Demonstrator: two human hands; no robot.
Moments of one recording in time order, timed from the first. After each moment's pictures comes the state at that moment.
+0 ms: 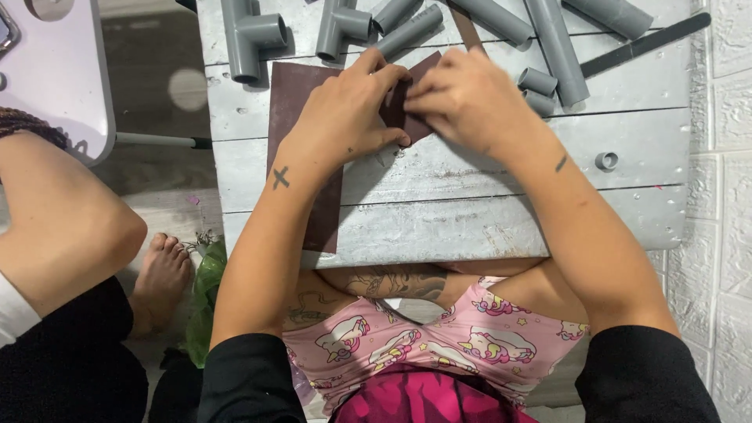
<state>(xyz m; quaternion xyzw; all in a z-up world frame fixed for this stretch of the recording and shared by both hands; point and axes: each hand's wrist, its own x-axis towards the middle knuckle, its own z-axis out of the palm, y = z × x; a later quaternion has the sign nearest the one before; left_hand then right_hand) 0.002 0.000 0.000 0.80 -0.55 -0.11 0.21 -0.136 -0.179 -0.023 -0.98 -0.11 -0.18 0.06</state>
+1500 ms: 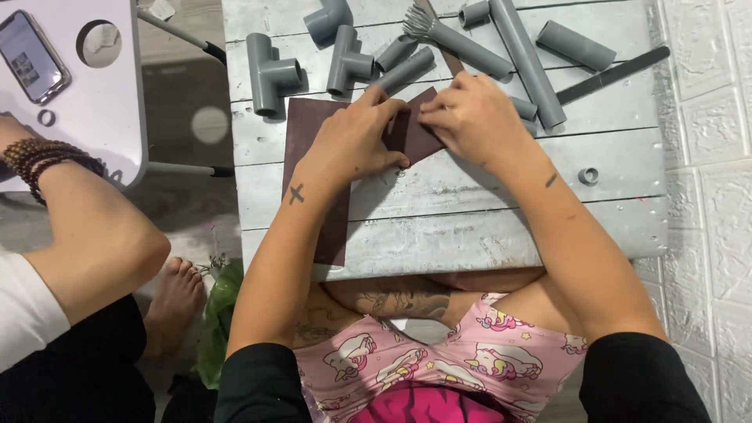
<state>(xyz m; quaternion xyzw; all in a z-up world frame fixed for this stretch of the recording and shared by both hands) -0.004 -0.003 0.018 0.81 -0.53 -0.19 0.18 -0.139 -0.191 -0.039 -0.97 -0.03 -0.23 0.00</state>
